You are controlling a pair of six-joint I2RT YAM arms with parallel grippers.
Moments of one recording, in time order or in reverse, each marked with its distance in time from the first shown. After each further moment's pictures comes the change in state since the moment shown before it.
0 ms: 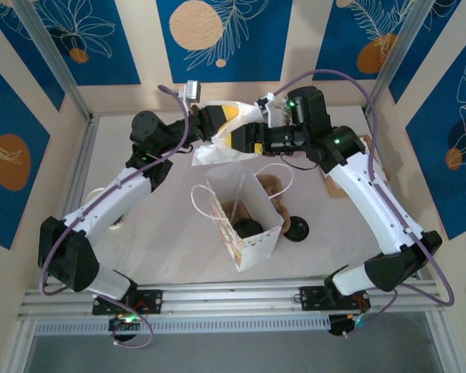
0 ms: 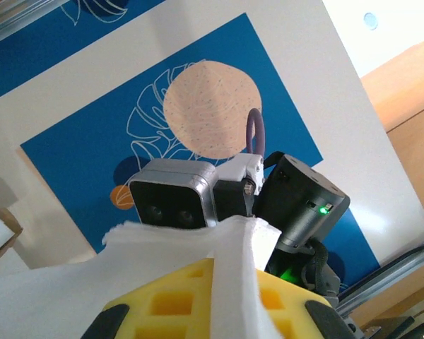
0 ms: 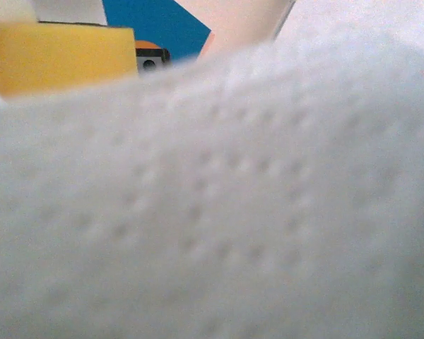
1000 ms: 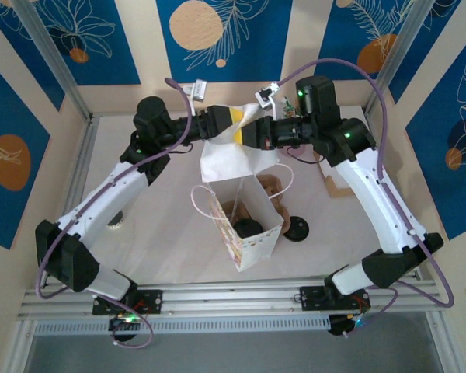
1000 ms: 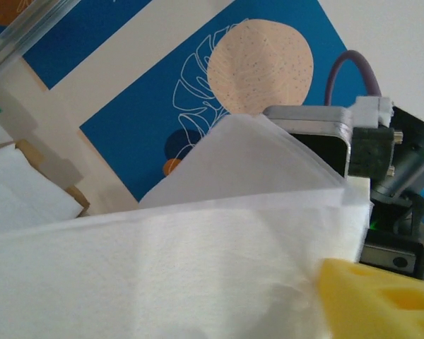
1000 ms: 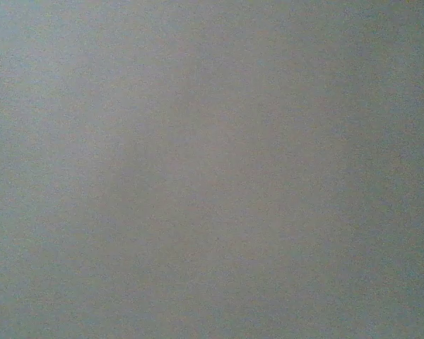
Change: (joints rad) left arm -0.002 0.000 0.126 -0.385 0.061 0.322; right arm -0.029 0.029 0.148 -0.098 -0.119 -0.052
